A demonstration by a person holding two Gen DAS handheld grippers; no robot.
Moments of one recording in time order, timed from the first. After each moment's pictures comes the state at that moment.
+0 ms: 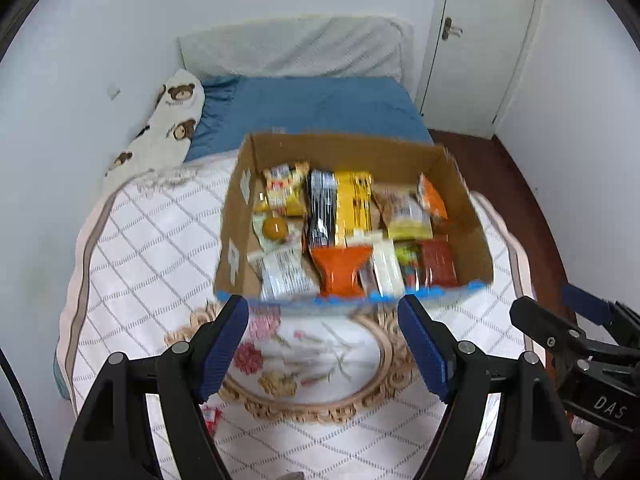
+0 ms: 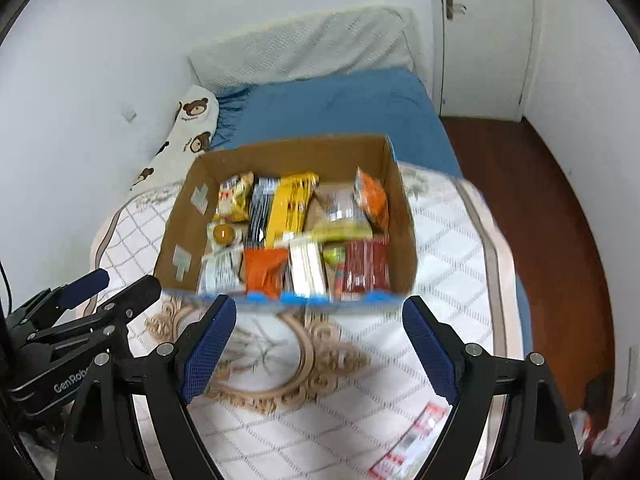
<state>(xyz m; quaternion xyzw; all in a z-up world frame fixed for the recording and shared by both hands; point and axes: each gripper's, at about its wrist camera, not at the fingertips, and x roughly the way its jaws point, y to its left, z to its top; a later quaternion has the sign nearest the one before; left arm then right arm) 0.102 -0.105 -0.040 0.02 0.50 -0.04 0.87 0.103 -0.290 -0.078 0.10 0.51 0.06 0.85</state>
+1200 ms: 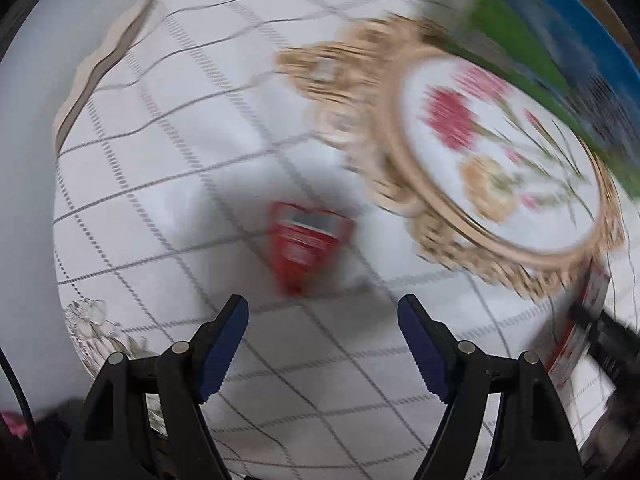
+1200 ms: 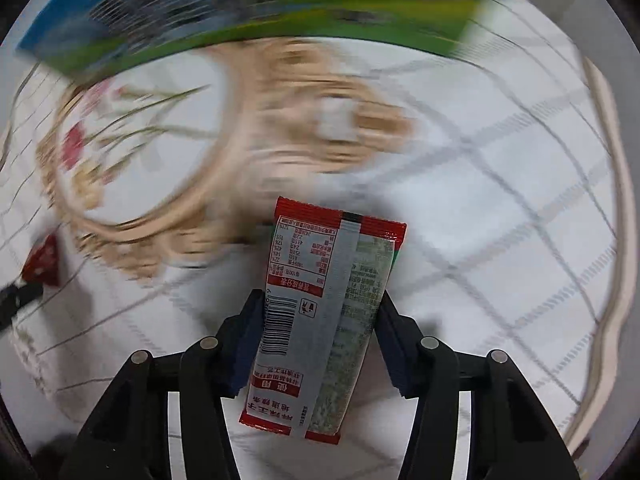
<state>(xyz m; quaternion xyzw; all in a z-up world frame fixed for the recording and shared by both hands) 0.018 0.041 -0.229 -0.05 0.69 0.16 0.71 0.042 -0.226 -0.332 0.01 0.69 0.09 0.72</state>
